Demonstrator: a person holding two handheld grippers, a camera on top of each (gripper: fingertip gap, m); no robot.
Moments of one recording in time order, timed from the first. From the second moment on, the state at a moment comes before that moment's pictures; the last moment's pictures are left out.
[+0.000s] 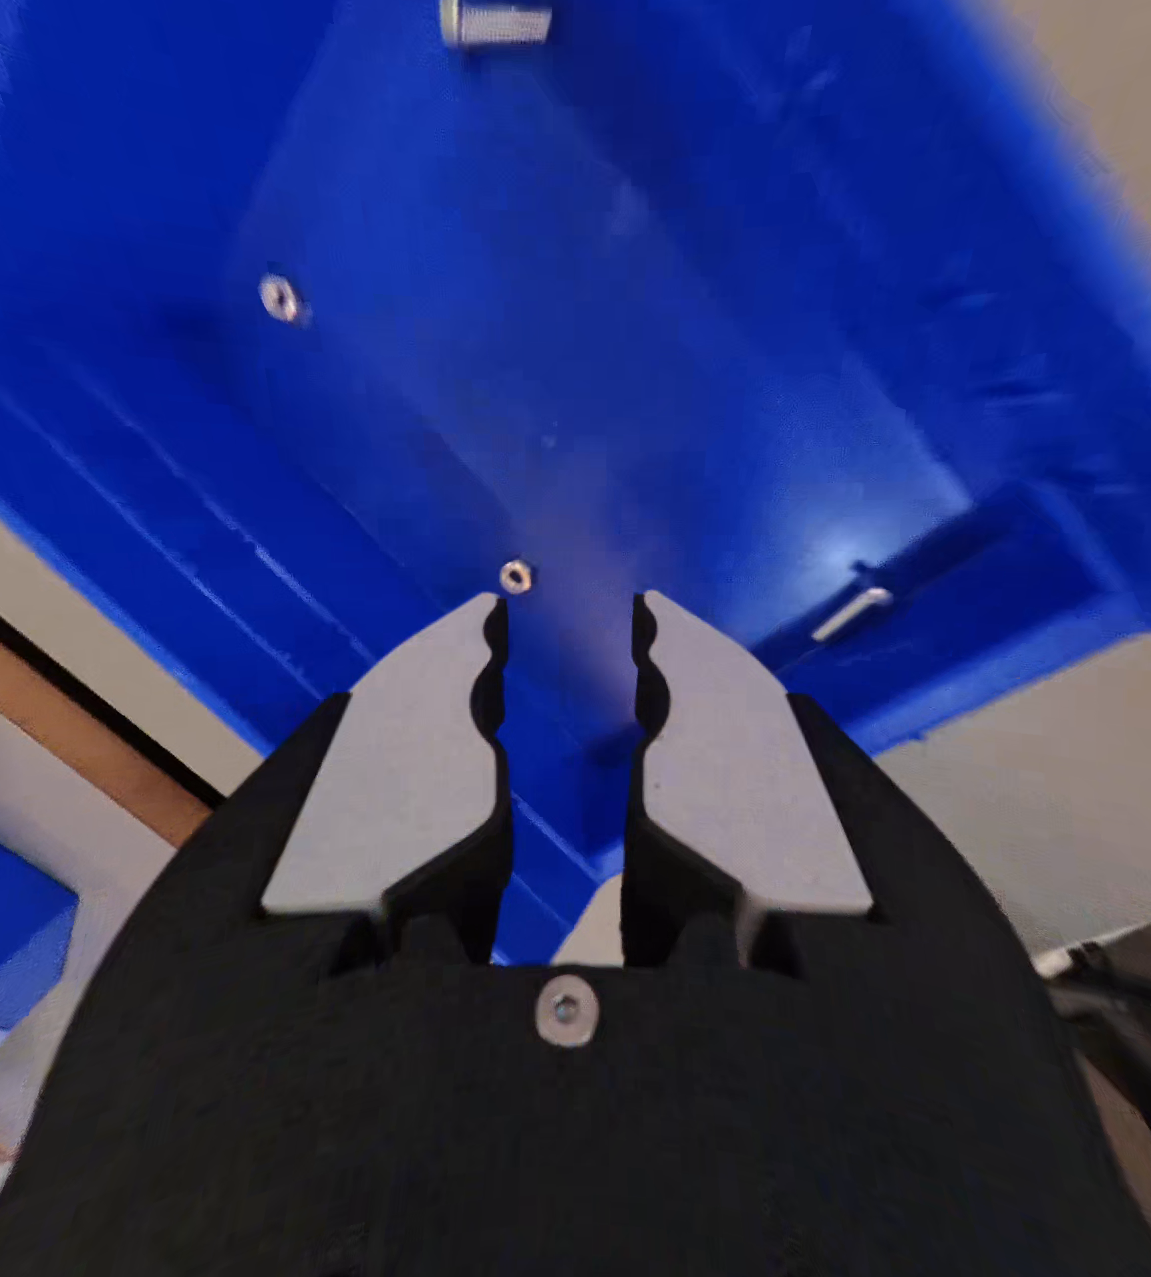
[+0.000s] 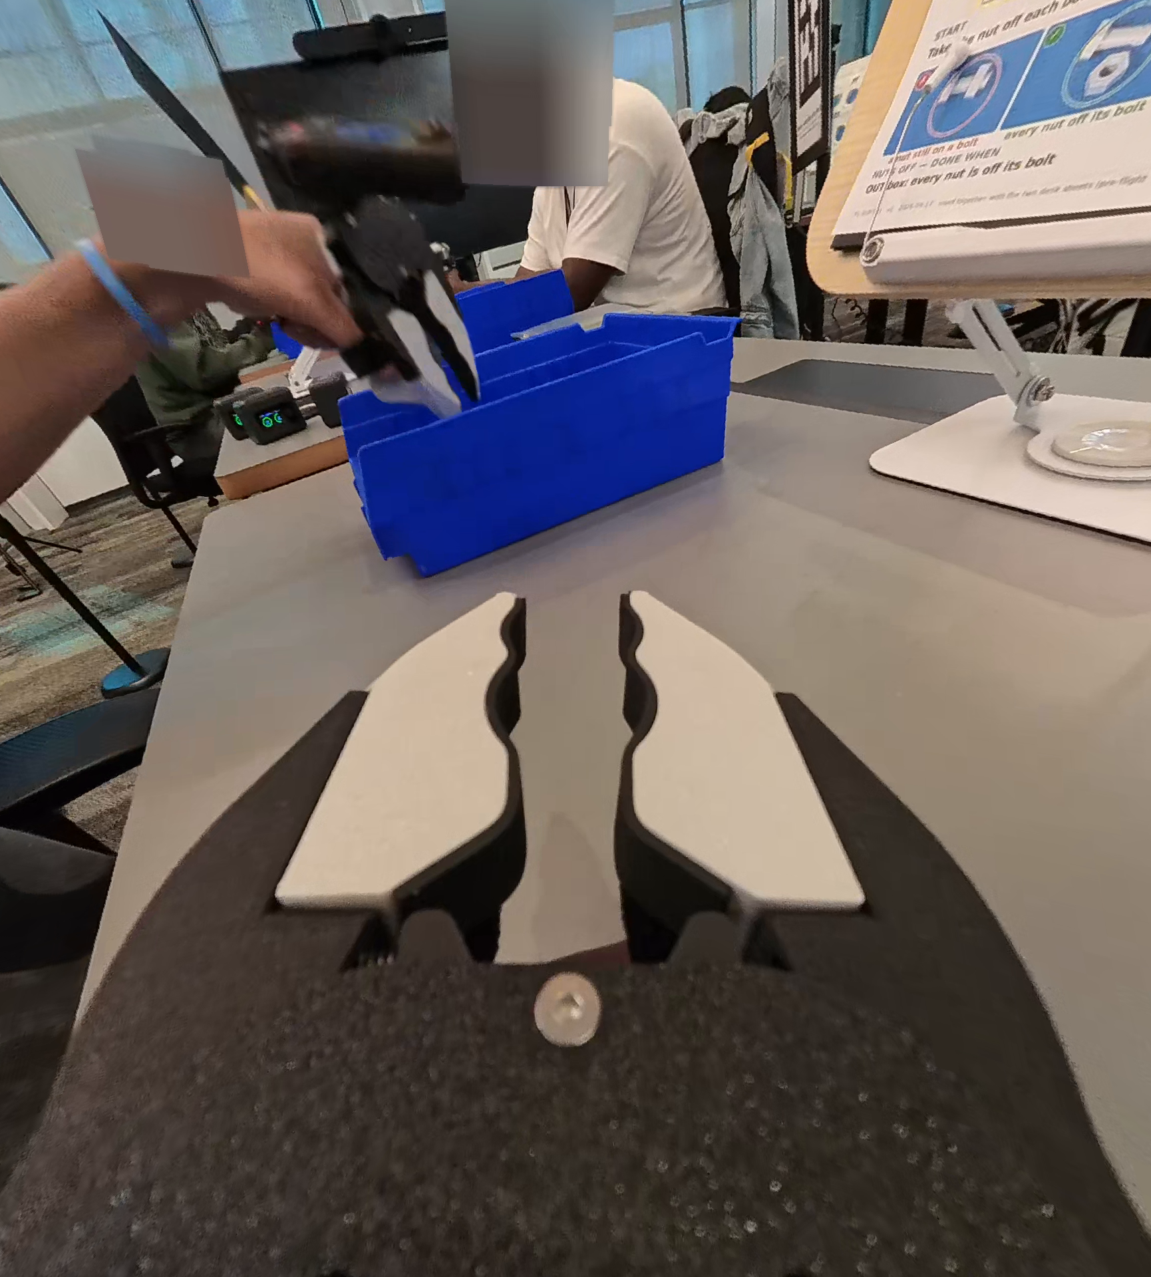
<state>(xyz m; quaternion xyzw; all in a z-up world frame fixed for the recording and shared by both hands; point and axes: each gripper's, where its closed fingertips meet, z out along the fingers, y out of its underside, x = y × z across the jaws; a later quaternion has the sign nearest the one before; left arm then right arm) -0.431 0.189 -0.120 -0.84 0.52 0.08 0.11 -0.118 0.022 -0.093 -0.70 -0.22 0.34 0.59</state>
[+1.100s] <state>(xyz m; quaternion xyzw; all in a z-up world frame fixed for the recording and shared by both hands) -0.316 0.152 -0.066 -0.75 0.66 0.08 0.07 -0.120 0.022 -0.095 -0.70 -0.22 0.35 0.58</state>
